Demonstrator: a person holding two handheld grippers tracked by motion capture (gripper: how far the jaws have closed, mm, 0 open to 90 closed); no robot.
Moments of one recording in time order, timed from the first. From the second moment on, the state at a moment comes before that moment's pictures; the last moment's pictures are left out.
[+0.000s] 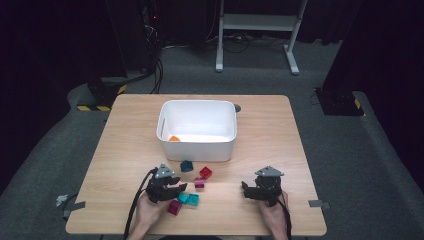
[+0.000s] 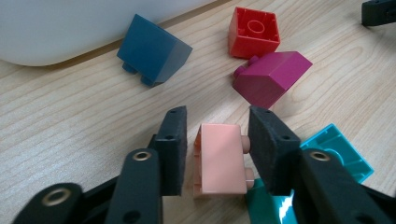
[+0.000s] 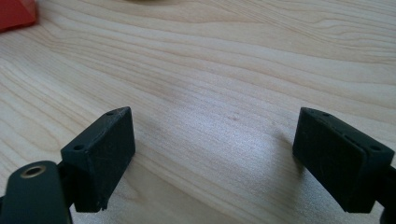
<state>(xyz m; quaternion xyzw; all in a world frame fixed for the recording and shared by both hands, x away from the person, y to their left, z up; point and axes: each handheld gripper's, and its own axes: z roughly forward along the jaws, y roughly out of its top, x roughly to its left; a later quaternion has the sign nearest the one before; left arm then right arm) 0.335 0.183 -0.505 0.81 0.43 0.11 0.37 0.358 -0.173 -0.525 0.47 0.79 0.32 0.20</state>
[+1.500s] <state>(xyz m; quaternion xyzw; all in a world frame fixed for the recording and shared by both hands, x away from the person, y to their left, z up) 0.354 0.196 -0.426 0.80 0.41 0.10 0.42 0.358 -0.173 -0.525 0.47 0.79 0.32 0.20</state>
